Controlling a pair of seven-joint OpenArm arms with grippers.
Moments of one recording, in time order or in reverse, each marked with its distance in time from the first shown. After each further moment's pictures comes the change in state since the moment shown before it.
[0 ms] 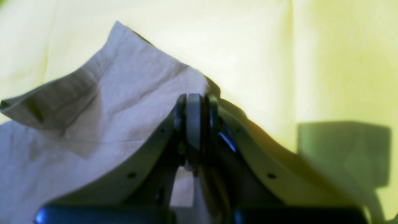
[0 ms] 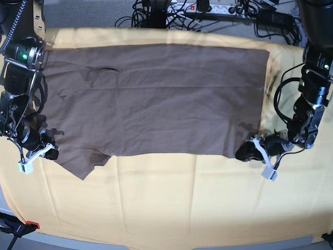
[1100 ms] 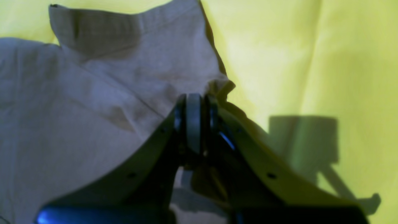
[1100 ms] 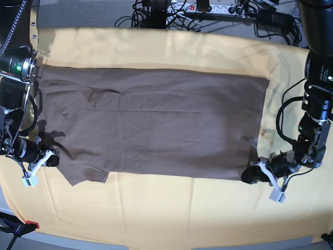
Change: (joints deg) left arm -6.6 1.1 -7.6 -0.3 -4.8 -0.2 10.4; right arm 6.2 2.0 -6.0 -0.1 -1.5 5.1 -8.9
